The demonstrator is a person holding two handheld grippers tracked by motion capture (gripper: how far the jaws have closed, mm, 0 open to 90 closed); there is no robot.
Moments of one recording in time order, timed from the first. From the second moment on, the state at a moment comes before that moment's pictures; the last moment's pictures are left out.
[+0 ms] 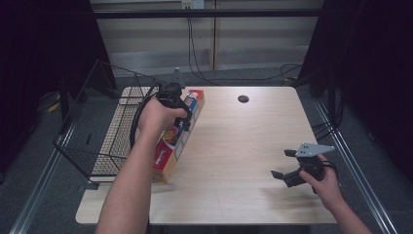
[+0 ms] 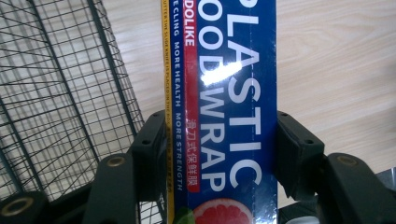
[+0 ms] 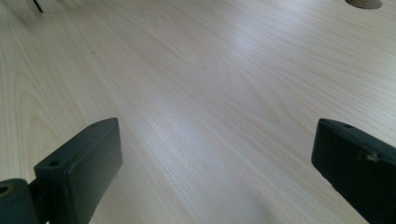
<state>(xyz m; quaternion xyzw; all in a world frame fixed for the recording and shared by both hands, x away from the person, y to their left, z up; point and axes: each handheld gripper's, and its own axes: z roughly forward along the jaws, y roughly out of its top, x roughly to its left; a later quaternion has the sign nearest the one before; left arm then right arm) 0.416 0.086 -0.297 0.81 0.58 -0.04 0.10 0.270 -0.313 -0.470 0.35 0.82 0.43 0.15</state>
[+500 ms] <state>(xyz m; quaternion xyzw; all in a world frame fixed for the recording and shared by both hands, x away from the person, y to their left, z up) 0.419 0.106 -0.279 0.80 0.59 -0.03 0.10 0.270 -0.312 -0.471 0.35 0.82 0.43 0.16</state>
